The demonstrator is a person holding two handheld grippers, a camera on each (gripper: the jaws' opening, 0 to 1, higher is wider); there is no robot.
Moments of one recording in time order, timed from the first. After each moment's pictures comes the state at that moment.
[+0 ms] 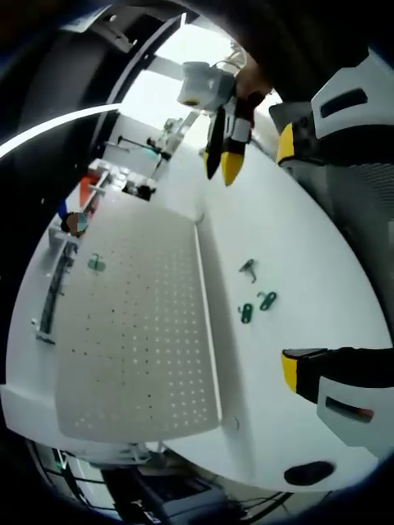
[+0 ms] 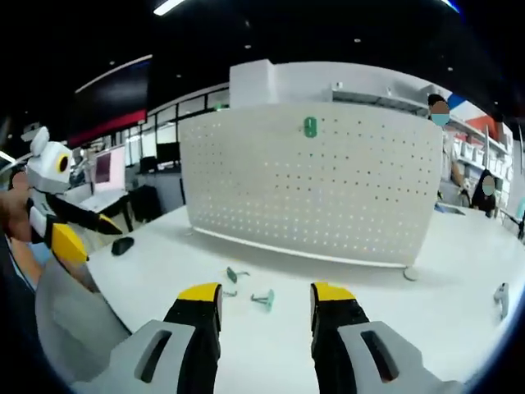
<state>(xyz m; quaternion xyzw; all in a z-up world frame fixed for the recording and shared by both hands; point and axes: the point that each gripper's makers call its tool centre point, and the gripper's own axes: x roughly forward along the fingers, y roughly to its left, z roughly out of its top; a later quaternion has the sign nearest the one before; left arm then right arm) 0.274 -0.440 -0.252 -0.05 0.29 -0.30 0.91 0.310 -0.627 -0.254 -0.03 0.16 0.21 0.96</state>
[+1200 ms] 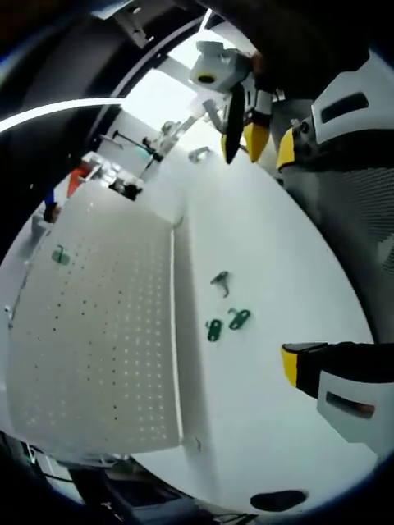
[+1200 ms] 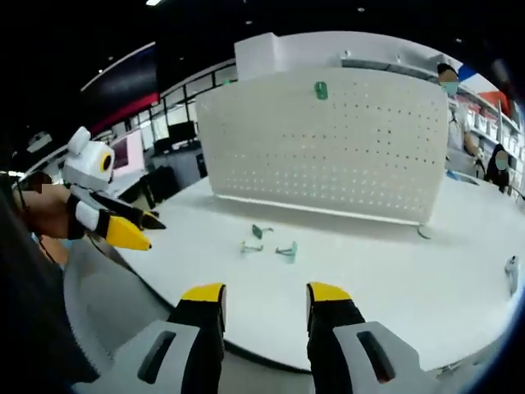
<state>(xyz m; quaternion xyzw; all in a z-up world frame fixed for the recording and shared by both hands) 0.276 -0.468 -0.297 -0.09 0.36 -0.31 0.88 0.261 -0.630 -0.286 -0.01 0.24 0.24 0.94</state>
